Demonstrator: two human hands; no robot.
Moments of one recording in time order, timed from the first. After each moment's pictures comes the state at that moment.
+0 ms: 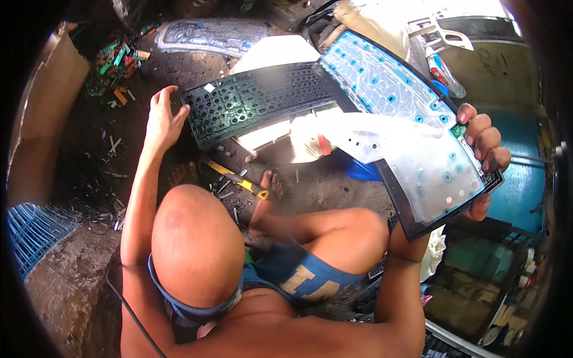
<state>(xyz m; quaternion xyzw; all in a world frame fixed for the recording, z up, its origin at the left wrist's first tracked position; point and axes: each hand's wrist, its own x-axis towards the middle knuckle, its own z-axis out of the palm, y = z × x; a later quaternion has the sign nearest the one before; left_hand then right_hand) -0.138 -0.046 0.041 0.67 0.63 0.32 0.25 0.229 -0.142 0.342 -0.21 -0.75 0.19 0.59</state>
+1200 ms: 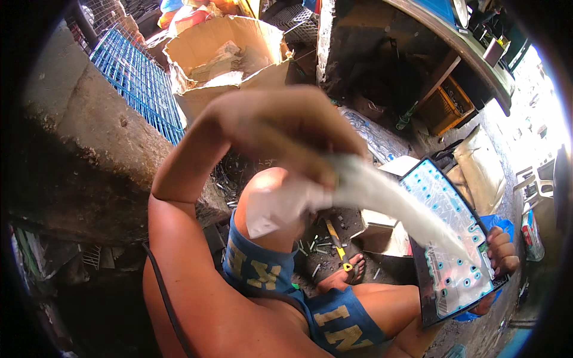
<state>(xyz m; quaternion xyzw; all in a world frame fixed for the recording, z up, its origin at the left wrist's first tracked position) -0.217 -0.168 0.432 0.85 0.13 0.24 0.46 0.172 -0.195 0.359 -0.12 -0.61 0.19 0.76</state>
